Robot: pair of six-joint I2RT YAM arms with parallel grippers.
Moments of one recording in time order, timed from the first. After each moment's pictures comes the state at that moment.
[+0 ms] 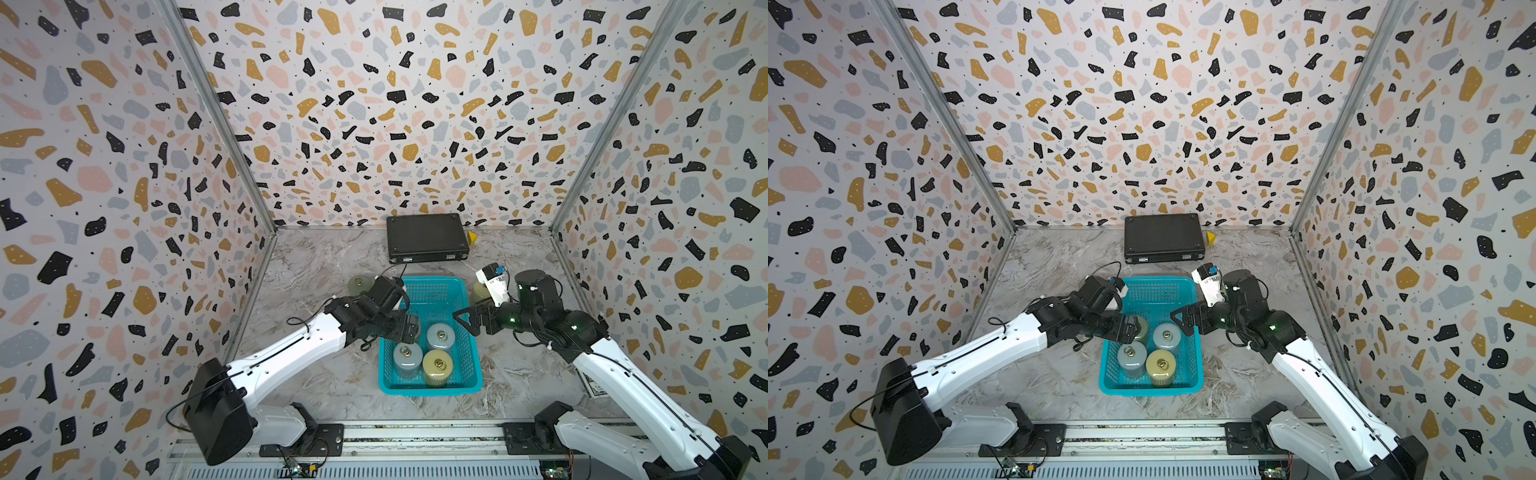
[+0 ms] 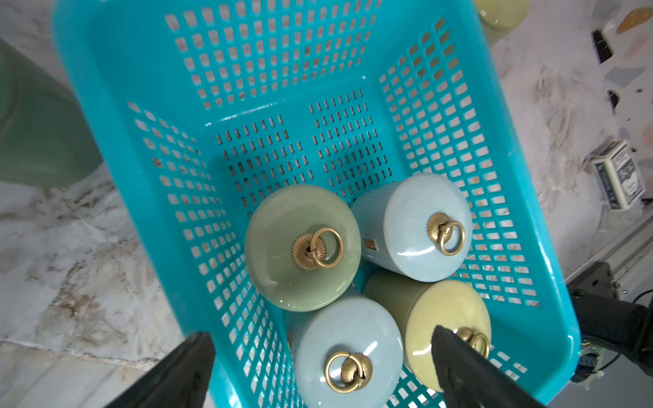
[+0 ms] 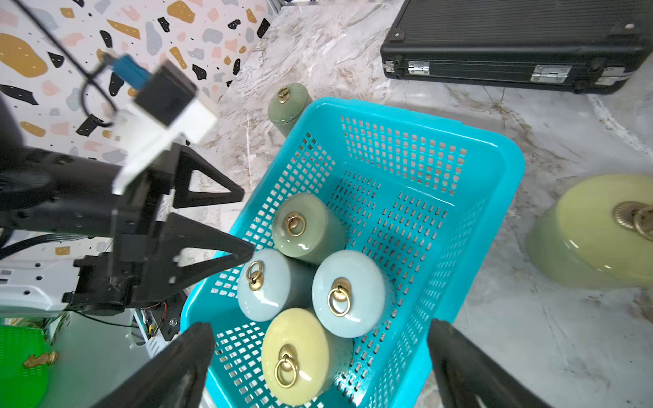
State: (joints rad) left arm -0.80 1.36 1.07 -0.72 0.06 -0.46; right arm 0.54 0.95 0.95 -0.64 -0.40 0.25
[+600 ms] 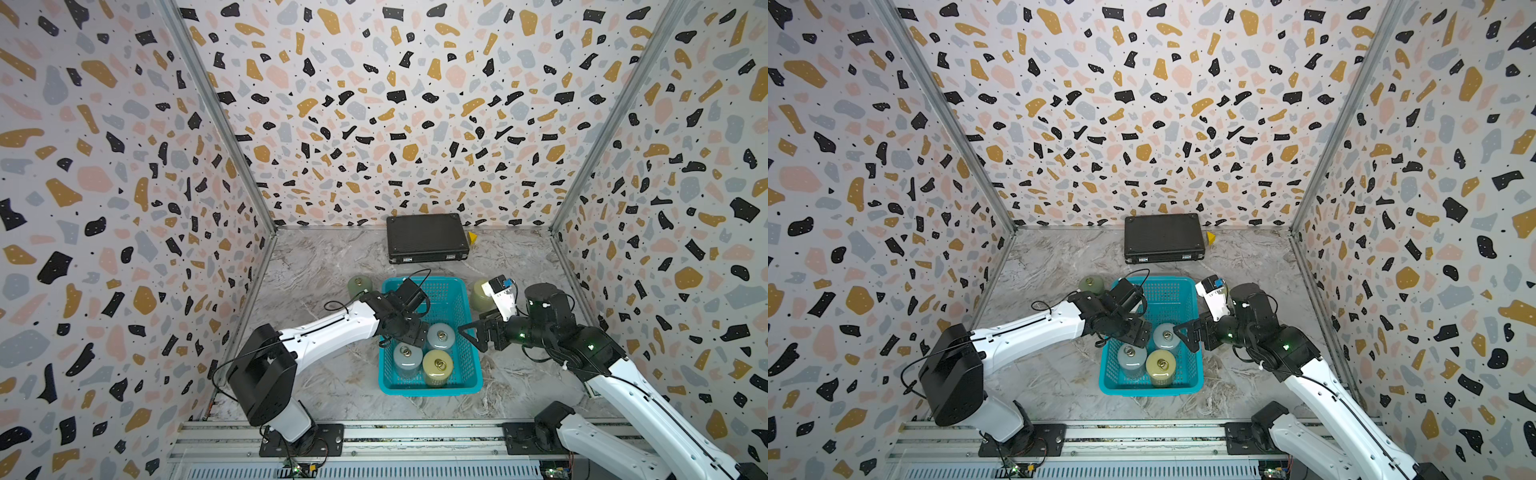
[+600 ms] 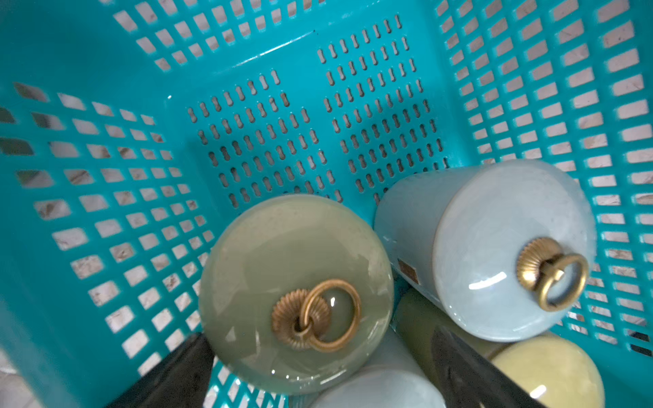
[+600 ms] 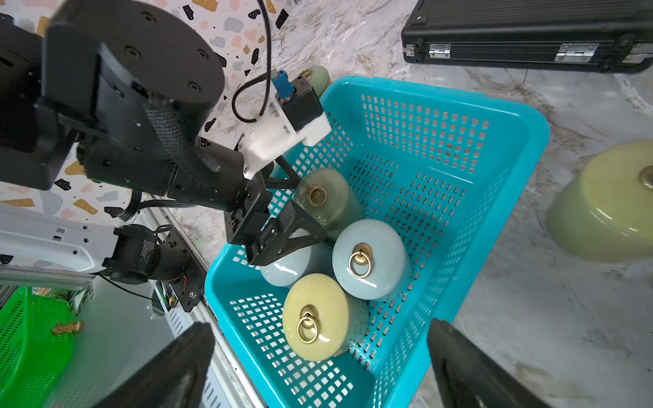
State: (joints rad) left arm -0.83 1.59 1.16 -0.74 -0.01 -0.43; right arm 0.57 0.83 0.91 -0.71 -0.41 0.27
